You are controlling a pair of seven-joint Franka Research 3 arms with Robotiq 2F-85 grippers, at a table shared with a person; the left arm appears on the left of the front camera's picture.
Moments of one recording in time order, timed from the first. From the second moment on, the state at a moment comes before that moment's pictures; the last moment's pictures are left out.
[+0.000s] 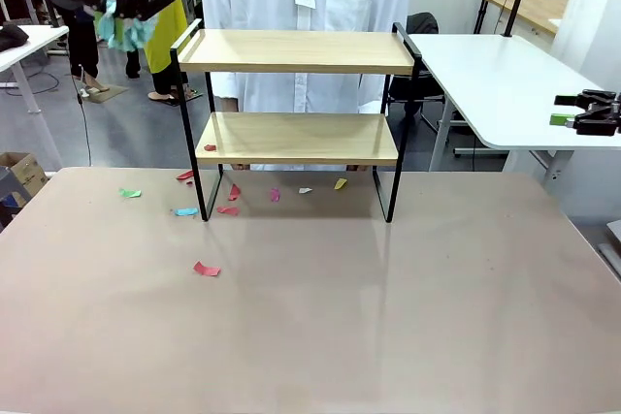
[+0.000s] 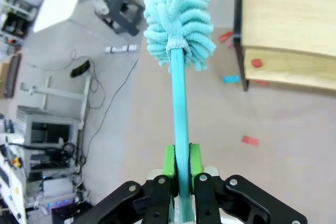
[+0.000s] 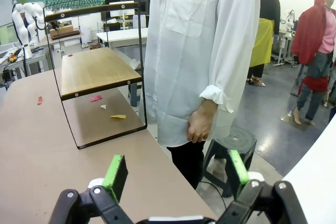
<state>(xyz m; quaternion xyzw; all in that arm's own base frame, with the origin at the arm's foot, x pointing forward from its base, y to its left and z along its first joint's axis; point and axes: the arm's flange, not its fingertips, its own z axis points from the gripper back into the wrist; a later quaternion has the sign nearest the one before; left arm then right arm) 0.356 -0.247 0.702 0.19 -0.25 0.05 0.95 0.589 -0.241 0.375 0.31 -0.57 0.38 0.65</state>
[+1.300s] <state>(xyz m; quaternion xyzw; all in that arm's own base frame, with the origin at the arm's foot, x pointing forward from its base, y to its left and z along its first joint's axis) 0.257 -0.182 0.691 -0.09 -0.19 -0.54 0.82 0.589 -0.241 0.375 0.31 -0.57 0.38 0.65</state>
